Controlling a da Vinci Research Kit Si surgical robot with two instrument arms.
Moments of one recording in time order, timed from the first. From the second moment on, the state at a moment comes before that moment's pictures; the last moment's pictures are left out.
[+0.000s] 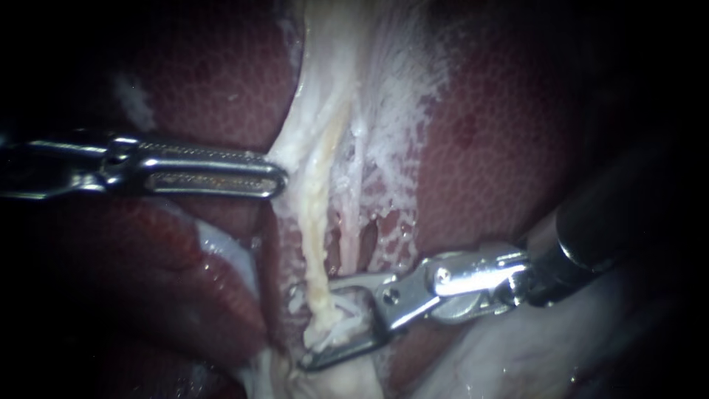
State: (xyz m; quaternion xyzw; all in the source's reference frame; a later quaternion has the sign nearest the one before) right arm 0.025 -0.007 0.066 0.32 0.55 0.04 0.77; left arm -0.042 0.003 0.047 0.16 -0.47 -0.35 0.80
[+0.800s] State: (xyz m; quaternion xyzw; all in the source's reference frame) right arm 0.023 -0.004 0.065 0.35 0.53 0.07 0.77; left arm -0.042 0.003 0.047 0.16 -0.47 -0.35 0.80
